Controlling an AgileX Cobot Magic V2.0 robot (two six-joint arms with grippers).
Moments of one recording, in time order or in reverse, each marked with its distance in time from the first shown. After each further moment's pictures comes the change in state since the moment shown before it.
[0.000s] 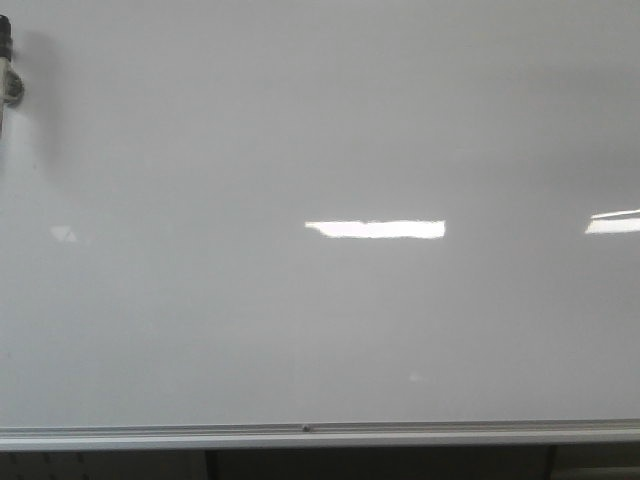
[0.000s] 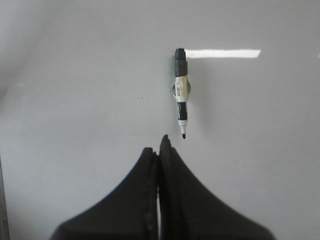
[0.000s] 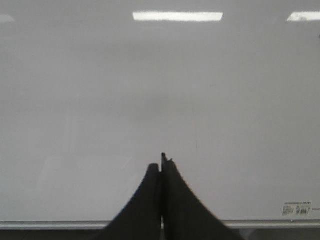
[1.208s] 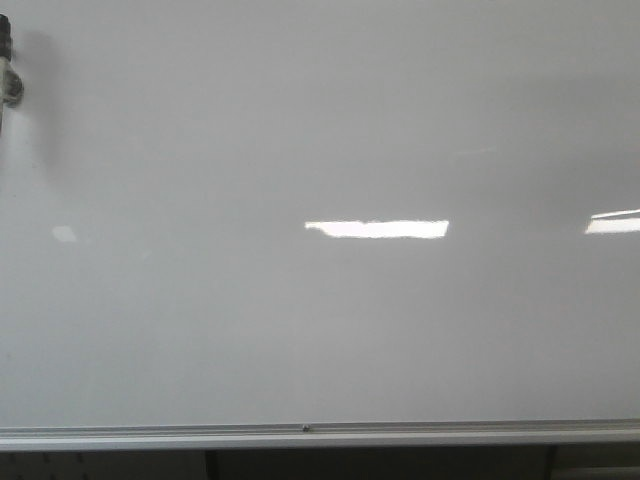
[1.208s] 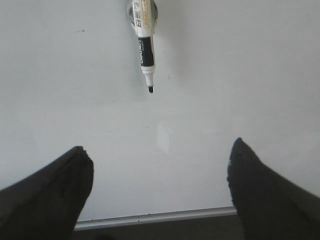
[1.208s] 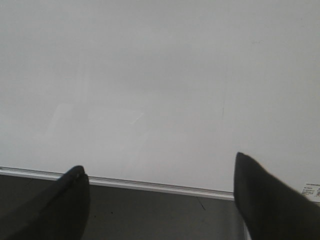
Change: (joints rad) left arm -0.111 0.434 -0.034 -0.034 -0.124 -0.002; right arm 0.077 0.104 0.000 0.000 0.041 -0.046
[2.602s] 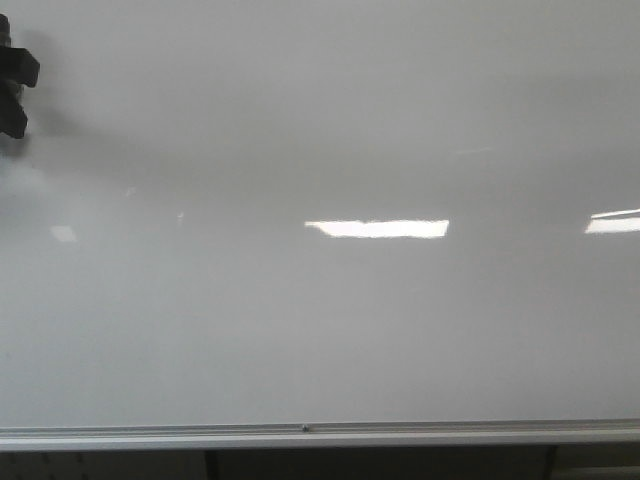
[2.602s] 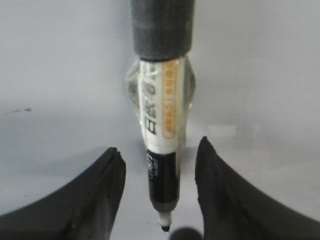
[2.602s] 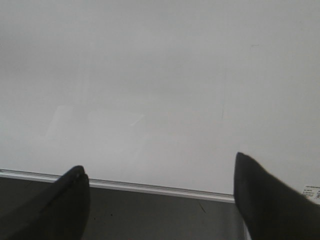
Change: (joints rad) left arm 0.018 0.622 -0.280 -0.034 -0.250 -0.004; right arm 0.000 0.000 0.000 0.000 -0.006 0.000
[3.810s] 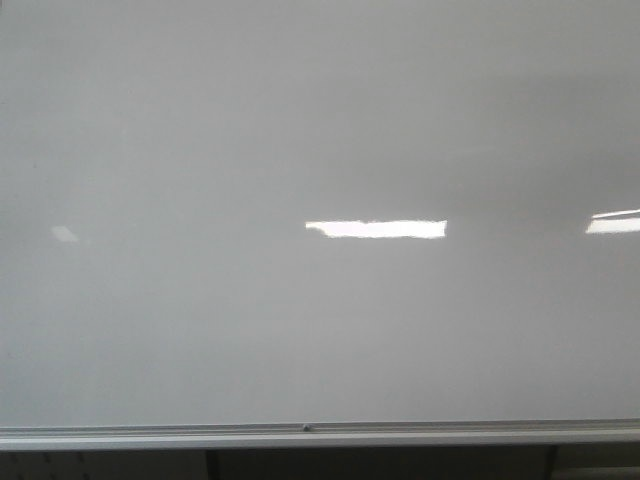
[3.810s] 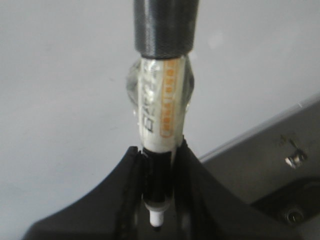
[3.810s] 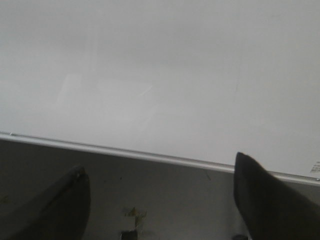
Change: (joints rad) left arm -0.121 -0.331 -0.129 -0.025 0.705 0.428; right arm 0.000 0.060 -0.090 0.067 0.190 -0.080
